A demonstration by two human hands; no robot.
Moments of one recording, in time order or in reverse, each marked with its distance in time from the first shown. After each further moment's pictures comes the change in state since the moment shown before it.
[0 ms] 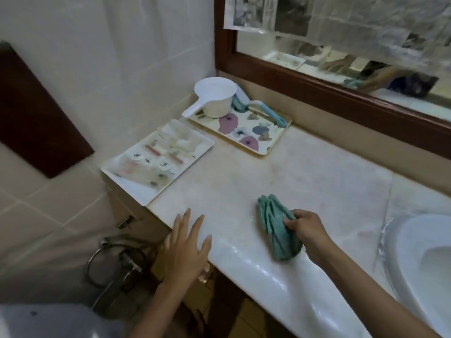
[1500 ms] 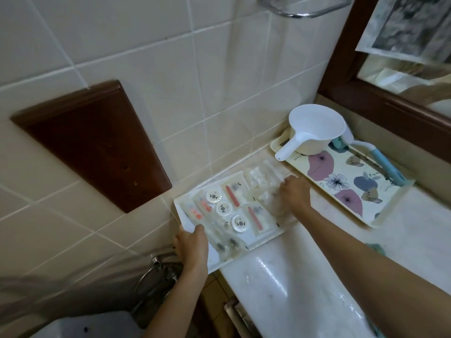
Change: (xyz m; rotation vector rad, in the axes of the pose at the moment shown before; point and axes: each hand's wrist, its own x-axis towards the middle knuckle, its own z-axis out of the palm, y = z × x) left_hand 0.162 -0.095 -0.107 -0.955 0.377 -1.081; right_hand 0.200 -0.177 0.261 -0.755 0.027 -0.455
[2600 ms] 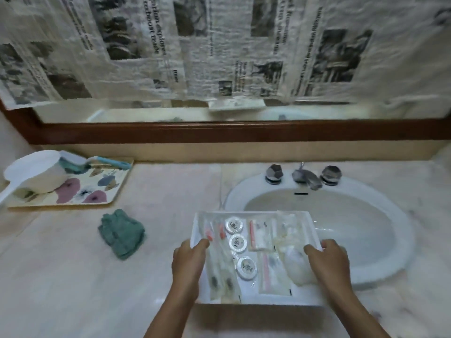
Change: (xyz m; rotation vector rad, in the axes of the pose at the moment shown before) left_hand -0.444 -0.195 0.118 0.522 -0.951 0.387; right_hand -0.550 0.420 -0.227 0.514 0.775 0.945
